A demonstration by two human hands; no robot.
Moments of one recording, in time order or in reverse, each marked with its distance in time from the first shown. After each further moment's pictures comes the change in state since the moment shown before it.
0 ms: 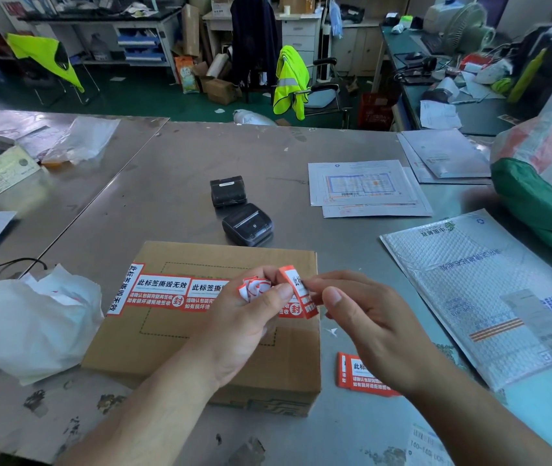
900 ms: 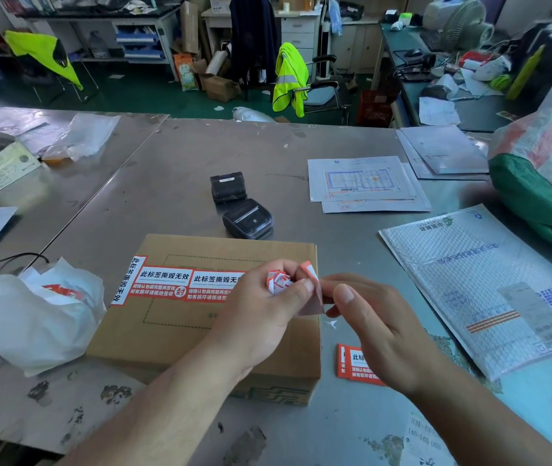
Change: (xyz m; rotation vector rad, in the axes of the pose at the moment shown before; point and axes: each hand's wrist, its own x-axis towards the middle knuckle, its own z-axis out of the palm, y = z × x) left_hand -0.002 0.002 0.017 0.365 0.103 0.024; right_hand -0.012 -0.001 0.002 -0.031 -0.028 -0.041
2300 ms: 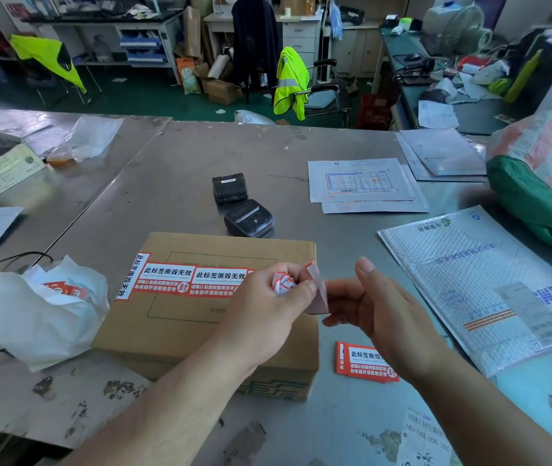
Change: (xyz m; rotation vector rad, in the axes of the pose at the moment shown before) left_hand -0.011 0.010 0.007 0.140 0.068 -0.033; right_hand -0.001 -0.002 -0.002 0.624 0.011 0.364
